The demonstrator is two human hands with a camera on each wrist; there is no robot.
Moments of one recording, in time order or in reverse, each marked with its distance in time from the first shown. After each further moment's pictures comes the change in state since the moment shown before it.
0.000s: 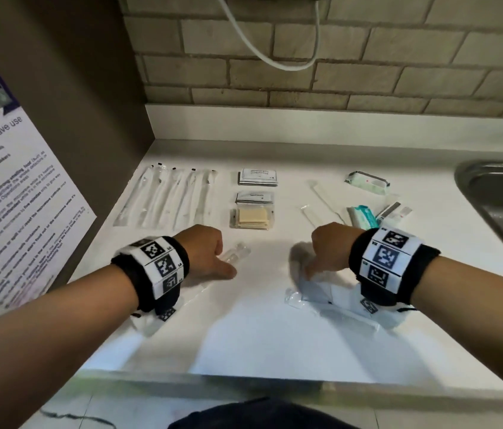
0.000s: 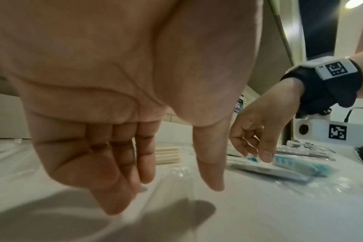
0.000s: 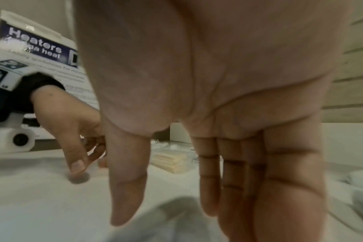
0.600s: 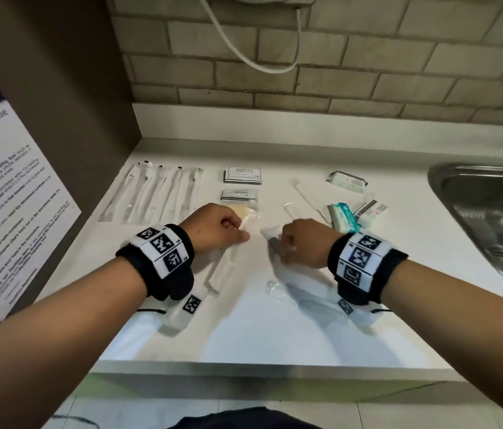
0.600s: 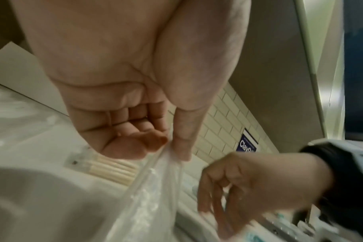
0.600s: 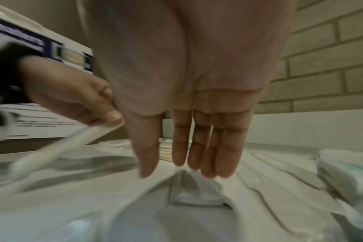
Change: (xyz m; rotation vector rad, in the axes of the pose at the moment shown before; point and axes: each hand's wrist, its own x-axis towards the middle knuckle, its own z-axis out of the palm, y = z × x) left_hand 0.002 0.041 -0.003 -0.641 0.158 0.197; right_hand -0.024 -0.001 0.008 0.201 0.160 -0.174
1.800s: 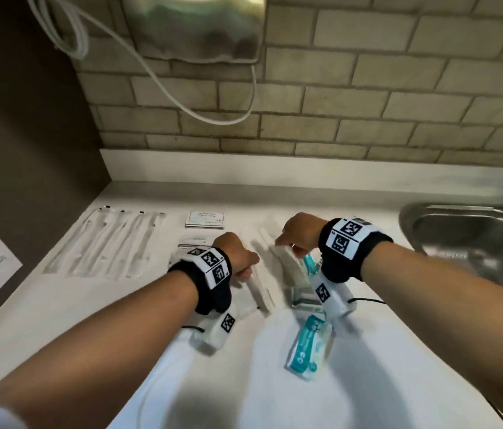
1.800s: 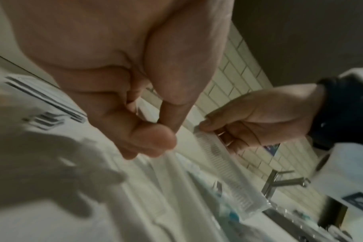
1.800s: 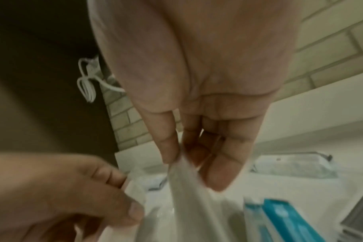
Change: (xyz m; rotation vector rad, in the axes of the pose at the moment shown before) left_hand 0.098 0.089 0.081 -0.150 0.048 -0.343; right_hand 0.050 0.101 -0.083 0.406 0.045 0.194
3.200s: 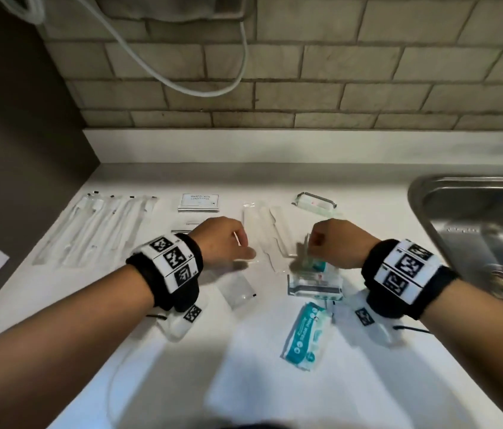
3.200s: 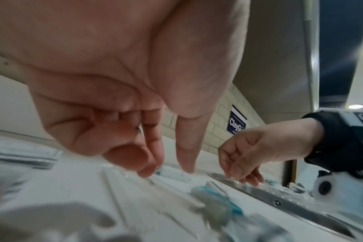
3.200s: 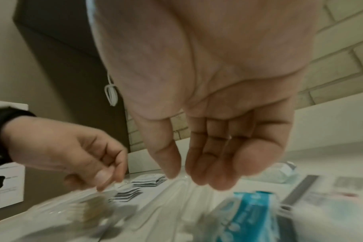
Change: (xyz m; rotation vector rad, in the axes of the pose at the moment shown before) left_hand 0.002 -0.004 -0.022 0.536 -0.046 0.288; right_hand -0.029 0.062 0.004 -0.222 0.039 -0.022
